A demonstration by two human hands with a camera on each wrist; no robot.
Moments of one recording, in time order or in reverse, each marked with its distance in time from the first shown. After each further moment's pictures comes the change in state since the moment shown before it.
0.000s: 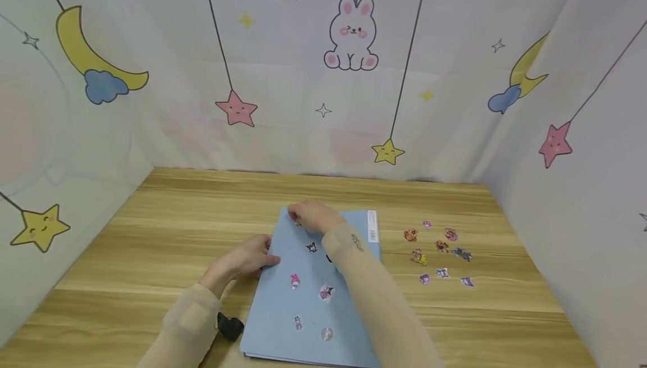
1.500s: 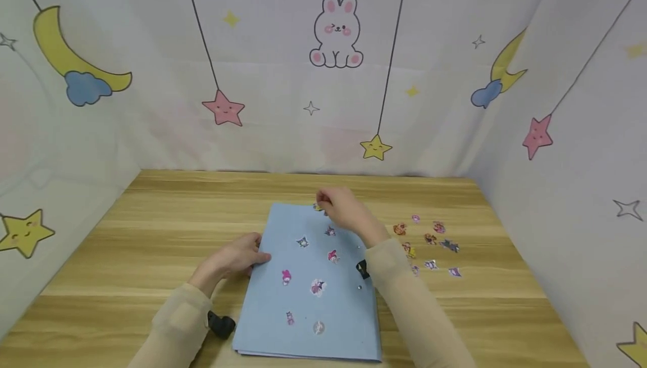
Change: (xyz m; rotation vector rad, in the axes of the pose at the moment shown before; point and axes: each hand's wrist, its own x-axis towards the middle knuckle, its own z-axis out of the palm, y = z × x) left_hand -0.001 0.003 0.002 -0.011 0.017 -0.039; right_hand -0.093 0.027 -0.039 0.343 0.327 0.117
